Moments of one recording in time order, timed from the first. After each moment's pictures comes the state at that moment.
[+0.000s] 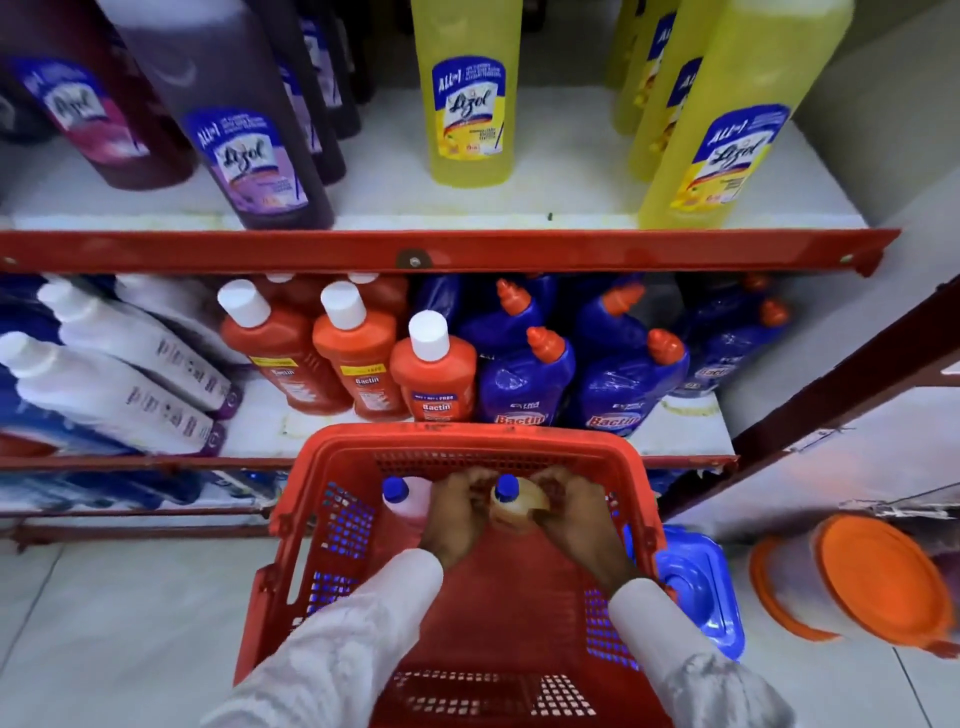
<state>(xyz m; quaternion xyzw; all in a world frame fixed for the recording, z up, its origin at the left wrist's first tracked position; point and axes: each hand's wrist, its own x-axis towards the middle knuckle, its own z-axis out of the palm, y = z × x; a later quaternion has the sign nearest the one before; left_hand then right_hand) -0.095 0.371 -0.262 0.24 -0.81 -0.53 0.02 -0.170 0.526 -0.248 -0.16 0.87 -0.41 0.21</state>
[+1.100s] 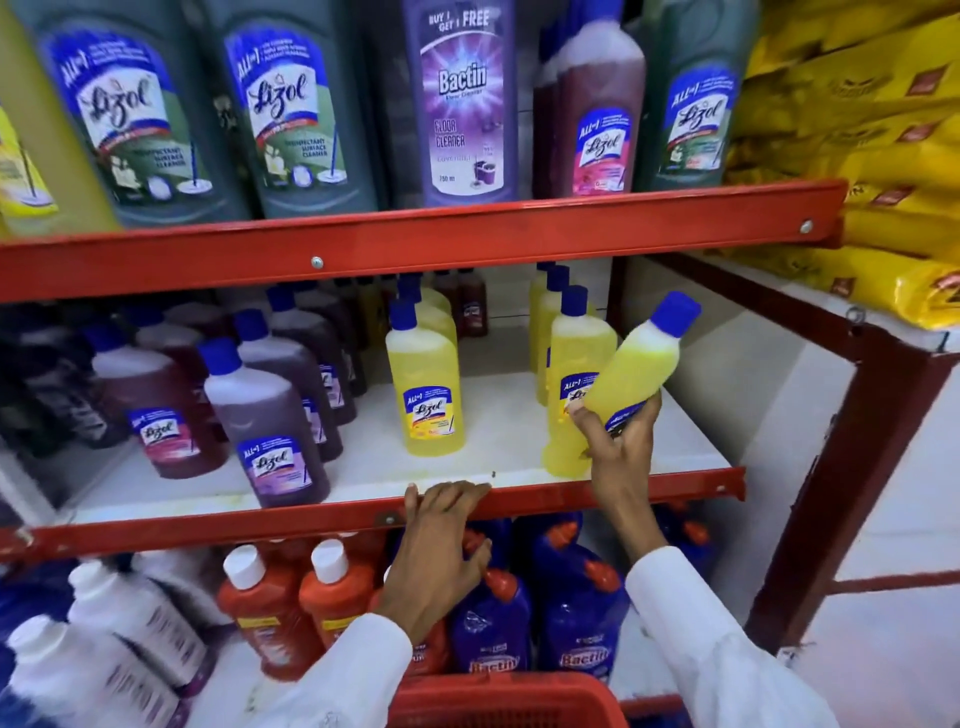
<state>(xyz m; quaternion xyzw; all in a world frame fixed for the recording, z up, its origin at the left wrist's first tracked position) -0.202 0.338 -0.038 0.03 -0.96 -0.16 0.22 -0.329 0.511 0.016 -0.16 0.58 -0.78 -0.15</state>
